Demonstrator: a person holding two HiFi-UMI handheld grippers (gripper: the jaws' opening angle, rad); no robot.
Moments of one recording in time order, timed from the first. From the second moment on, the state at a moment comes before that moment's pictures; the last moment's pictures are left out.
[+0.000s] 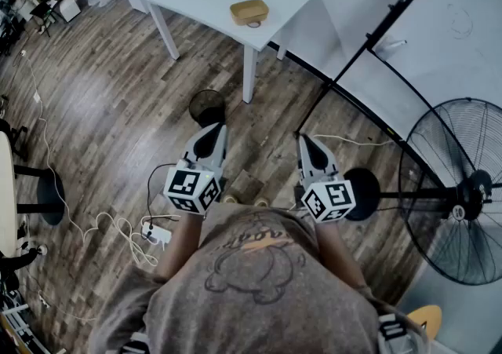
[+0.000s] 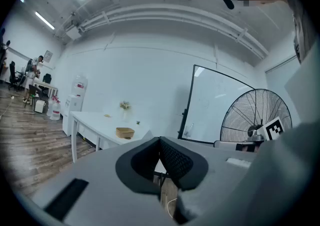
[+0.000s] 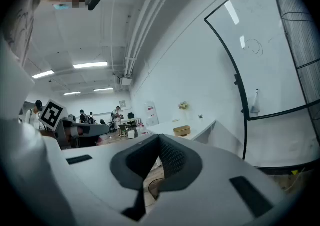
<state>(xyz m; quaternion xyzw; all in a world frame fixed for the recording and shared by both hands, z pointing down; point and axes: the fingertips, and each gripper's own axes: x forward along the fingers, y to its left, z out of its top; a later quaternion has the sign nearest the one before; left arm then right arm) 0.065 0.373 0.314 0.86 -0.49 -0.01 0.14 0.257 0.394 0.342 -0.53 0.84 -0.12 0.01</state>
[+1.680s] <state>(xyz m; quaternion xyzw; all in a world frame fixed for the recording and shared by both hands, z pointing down) 0.100 0.227 0.346 0.86 -0.50 -0.01 0.14 0.284 0.252 0.385 -0.50 0.85 -0.15 0.00</state>
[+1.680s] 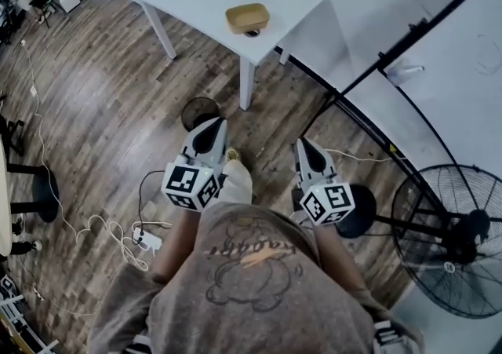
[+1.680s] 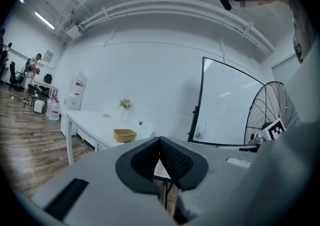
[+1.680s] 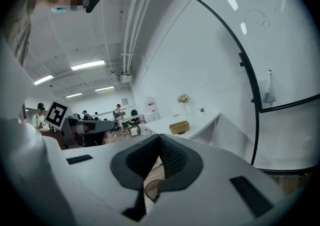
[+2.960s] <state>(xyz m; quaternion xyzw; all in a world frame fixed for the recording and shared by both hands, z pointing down) 0.071 -0.083 0.322 0.88 -0.46 -0.01 0.14 0.256 -0.047 0.362 -0.55 0.83 -0.15 0.01</state>
